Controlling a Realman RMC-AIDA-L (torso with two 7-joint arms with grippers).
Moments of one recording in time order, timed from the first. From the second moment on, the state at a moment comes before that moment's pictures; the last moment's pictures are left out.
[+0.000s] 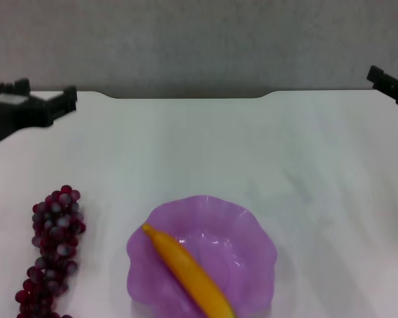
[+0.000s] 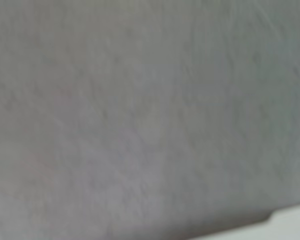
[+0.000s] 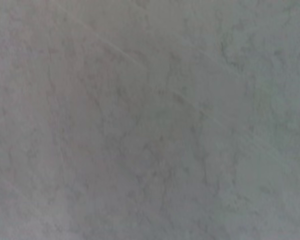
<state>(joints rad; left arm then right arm) 0.03 -2.03 -1.56 -1.74 2.31 -0.53 0.49 0.30 2.01 -1.21 -0.95 -1.26 -0.69 1.55</state>
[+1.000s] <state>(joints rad) -0.27 -2.03 -1.57 -1.56 2.87 -1.07 0.05 0.30 2.01 -1.28 -0.96 -1.28 -0.70 1.61</state>
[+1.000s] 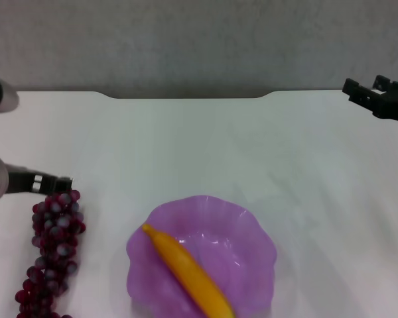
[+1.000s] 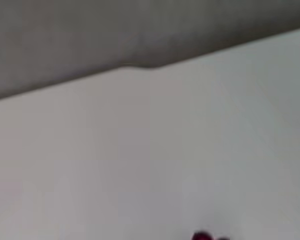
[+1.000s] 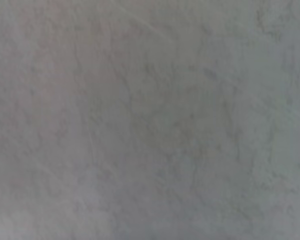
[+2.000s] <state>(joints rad) -0.37 -2.03 -1.57 -1.45 2.87 -1.32 0.11 0.30 2.01 -1.31 -0.97 -1.28 -0.70 1.63</state>
